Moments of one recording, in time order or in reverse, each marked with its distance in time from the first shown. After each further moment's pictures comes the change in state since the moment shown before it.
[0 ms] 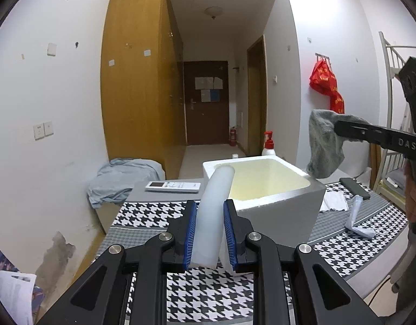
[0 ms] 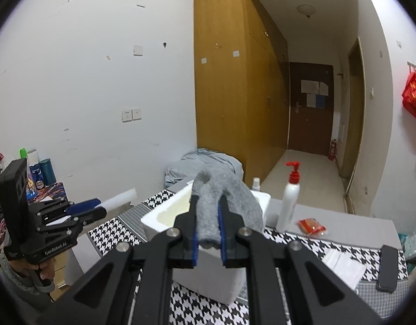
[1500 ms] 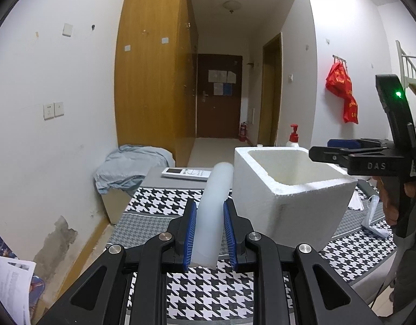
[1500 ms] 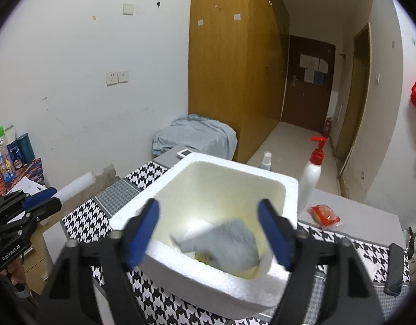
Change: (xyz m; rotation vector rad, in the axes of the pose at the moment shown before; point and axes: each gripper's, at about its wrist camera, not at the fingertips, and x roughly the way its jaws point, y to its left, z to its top) left arm 0.018 0.039 -0.014 -0.072 0.038 0.035; right arm 0.091 0.020 -0.006 -0.033 0.187 -0.069
